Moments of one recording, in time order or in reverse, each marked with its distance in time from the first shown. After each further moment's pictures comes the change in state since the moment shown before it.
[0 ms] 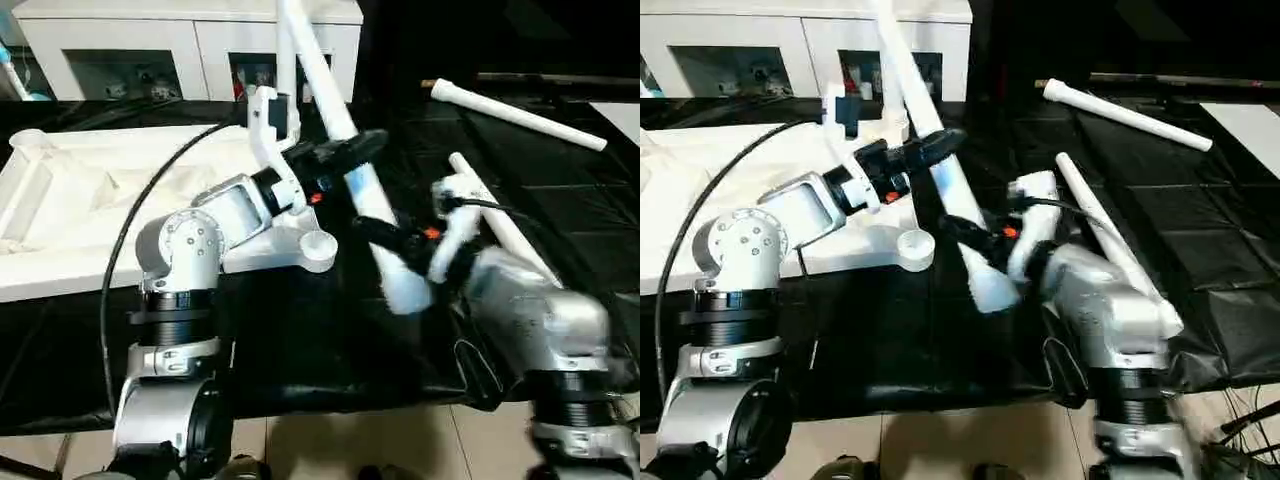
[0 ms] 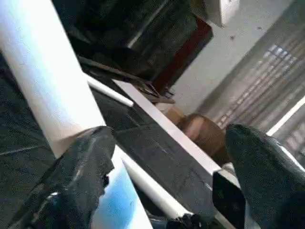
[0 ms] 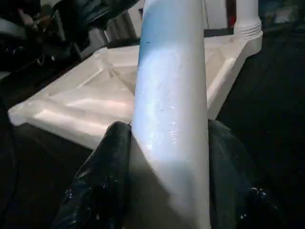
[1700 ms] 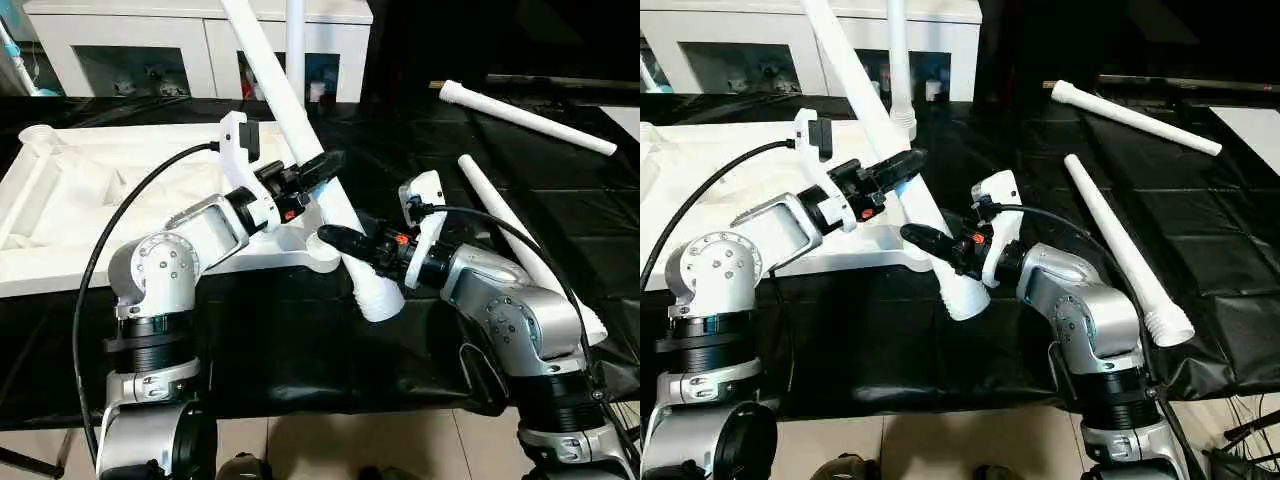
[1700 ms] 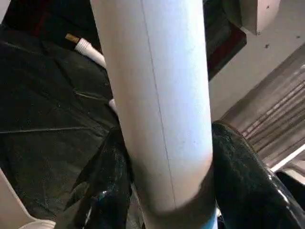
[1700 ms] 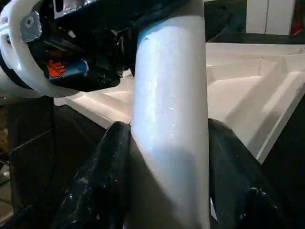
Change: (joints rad) left arm 0.104 0.026 0.004 -0.087 -0.044 0.034 0.063; right arm 0.023 -0.017 0.134 -0.084 0.026 -0.020 0.060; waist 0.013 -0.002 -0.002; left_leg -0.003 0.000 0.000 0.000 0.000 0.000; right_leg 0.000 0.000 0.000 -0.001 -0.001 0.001
